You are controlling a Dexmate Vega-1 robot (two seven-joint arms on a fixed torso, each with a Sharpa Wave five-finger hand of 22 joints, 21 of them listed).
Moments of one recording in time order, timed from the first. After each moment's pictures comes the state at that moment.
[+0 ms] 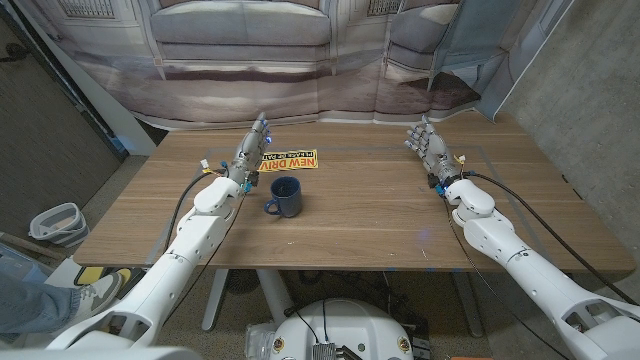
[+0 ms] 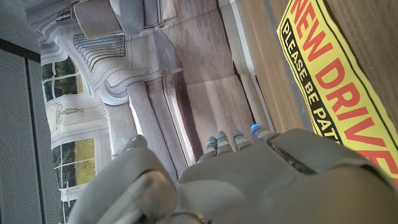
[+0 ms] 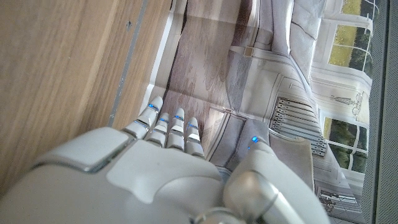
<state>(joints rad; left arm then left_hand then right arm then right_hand) 0.91 0.39 0.17 -1.42 -0.47 -0.15 -0.09 0.34 -0.04 0.17 0.14 0.30 -0.11 0.01 0.19 0.18 -0.09 -0.04 0.20 0.18 -0.16 -0.02 0.18 0.18 -0.17 -0.03 0.19 0.18 -0.85 -0.51 -0.37 -1.31 0.65 0.31 0.04 0.14 -0.02 0.20 0.06 0.24 0.13 0.05 0.21 0.19 0.17 0.09 0.26 0.19 0.05 0.04 0.20 0.18 0.07 -0.03 0.50 0.17</state>
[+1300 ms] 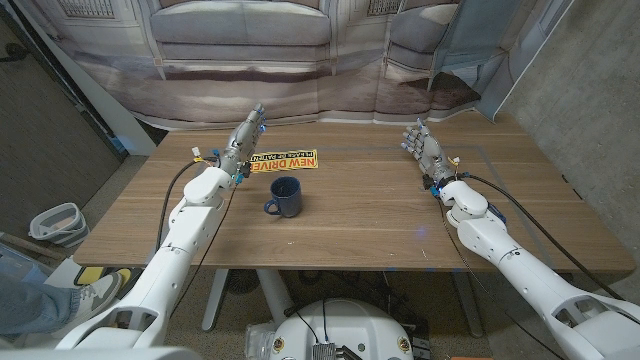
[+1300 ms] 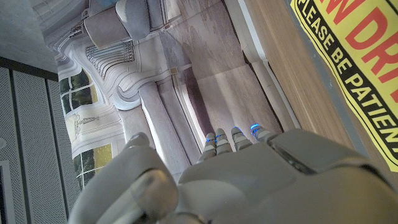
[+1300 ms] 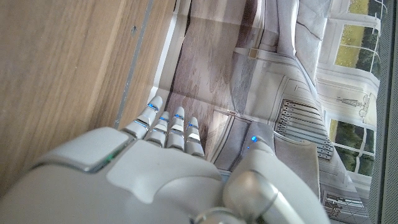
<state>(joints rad) 0.89 0.33 0.05 -1.41 -0.31 -0.15 -0.20 0.36 -0.02 0.17 0.11 0.31 -0.07 0.01 0.20 0.18 -0.06 -0.05 0.21 0.18 -0.12 -0.03 0.19 0.18 -0.17 -0.03 0.19 0.18 -0.83 -0.48 -0.39 -1.27 0.64 0.32 0.03 0.15 -0.02 0.20 0.06 0.24 0.15 0.04 0.21 0.19 0.19 0.09 0.26 0.19 0.07 0.04 0.20 0.19 0.08 -0.02 0.48 0.17</state>
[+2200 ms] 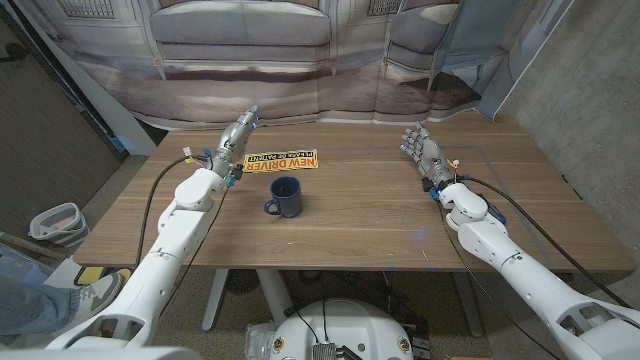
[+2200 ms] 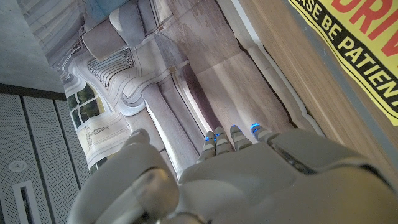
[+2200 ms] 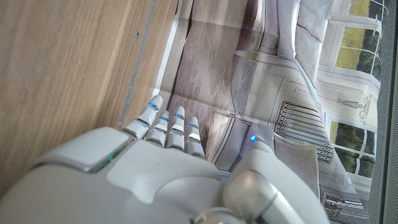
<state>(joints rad) 0.92 0.38 0.05 -1.45 -0.23 -0.21 -0.16 0.41 -0.02 0.18 0.09 0.32 -0.04 0.00 0.21 0.18 -0.04 -0.06 0.21 0.18 -0.10 -0.03 0.19 0.18 -0.17 -0.03 0.20 0.18 -0.86 -0.49 -0.39 -1.32 0.63 0.29 0.00 0.15 -0.02 0.20 0.05 0.24 0.16 0.04 0.21 0.19 0.20 0.08 0.26 0.19 0.08 0.04 0.20 0.19 0.09 -0.02 0.47 0.17</state>
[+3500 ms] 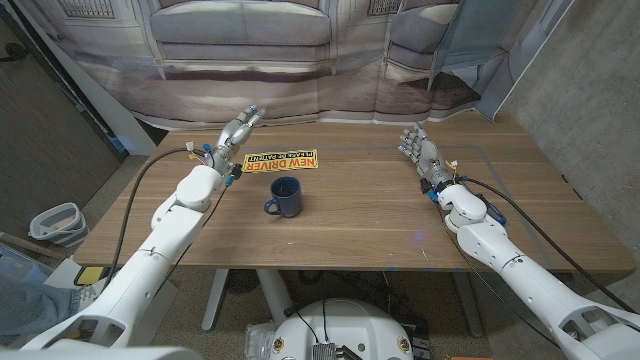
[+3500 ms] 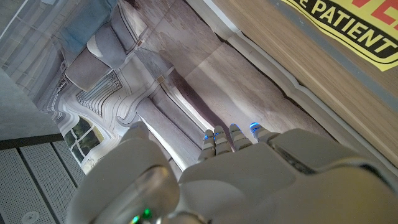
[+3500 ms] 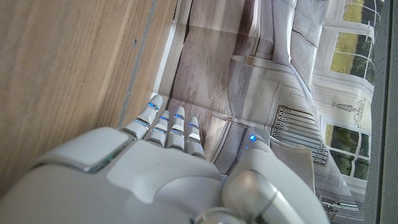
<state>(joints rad) 0.94 0.50 0.13 -1.54 -0.08 -0.15 0.01 0.45 -0.02 0.19 0.06 0.33 -0.02 0.00 0.21 0.18 -0.02 -0.06 0.21 0.18 -0.09 -0.04 0.19 0.18 -0.16 -0.04 0.20 0.18 -0.88 -0.50 -0.39 -1.35 0.63 0.30 0.00 0.15 -0.01 0.20 0.05 0.23 0.16 0.04 0.21 0.19 0.20 0.08 0.26 0.19 0.09 0.04 0.20 0.19 0.10 -0.02 0.46 0.17</state>
